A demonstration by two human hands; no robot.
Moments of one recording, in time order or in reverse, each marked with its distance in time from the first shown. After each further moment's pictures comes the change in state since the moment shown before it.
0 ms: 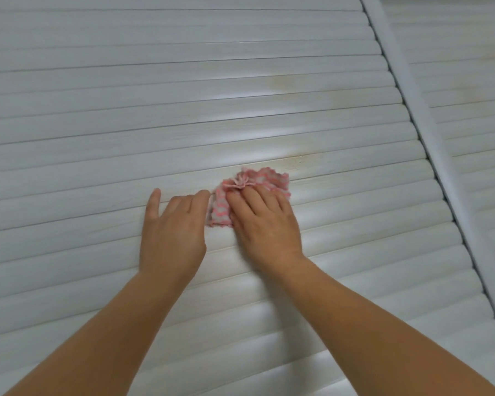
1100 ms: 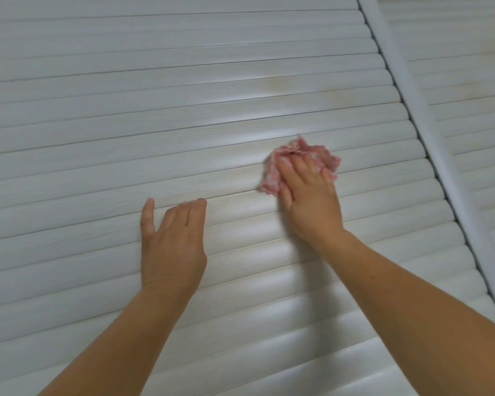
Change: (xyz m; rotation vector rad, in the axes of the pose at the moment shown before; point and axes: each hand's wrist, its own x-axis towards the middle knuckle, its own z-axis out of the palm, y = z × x) left_hand -0.009 0.009 0.007 0.031 0.052 -0.046; right_hand 0.020 0.080 -0.003 0.163 -0.047 0.205
